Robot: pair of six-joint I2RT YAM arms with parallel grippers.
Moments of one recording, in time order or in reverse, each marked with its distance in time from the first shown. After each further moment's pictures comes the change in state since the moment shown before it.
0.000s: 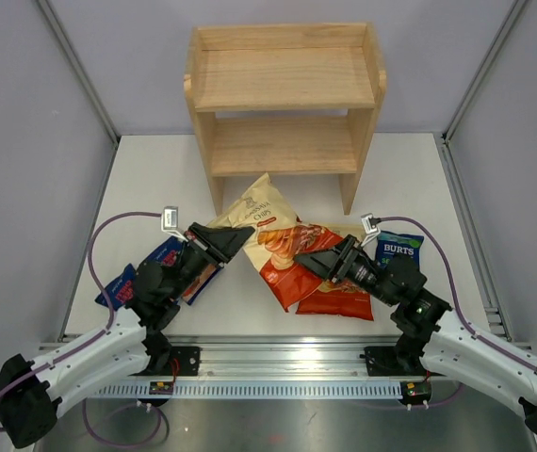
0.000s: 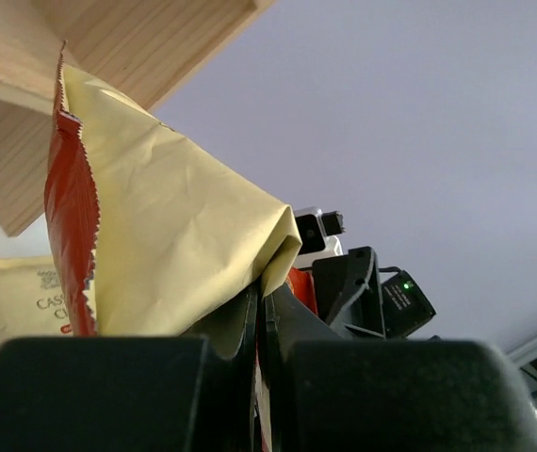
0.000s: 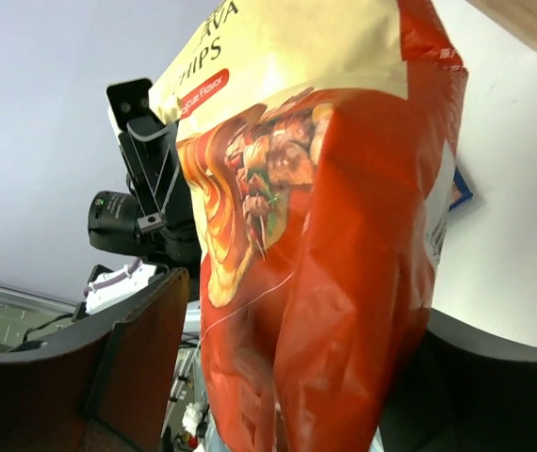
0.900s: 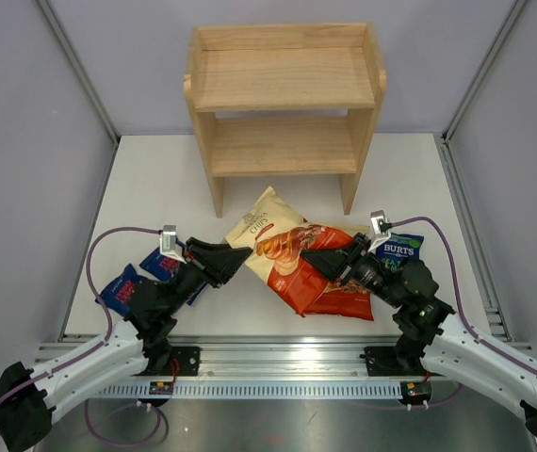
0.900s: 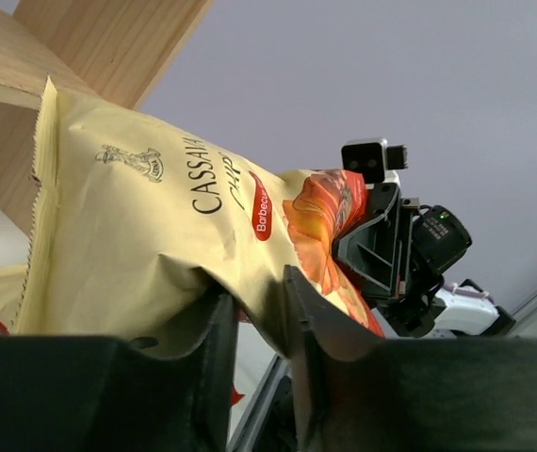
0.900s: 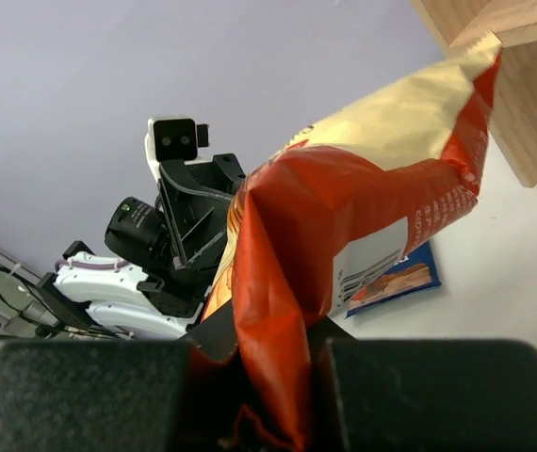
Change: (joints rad) left arm -0.050 -0.104 -0.155 0.126 0.035 0.187; right arm 0.002 -0.042 -0.023 0.171 -0.019 -0.295
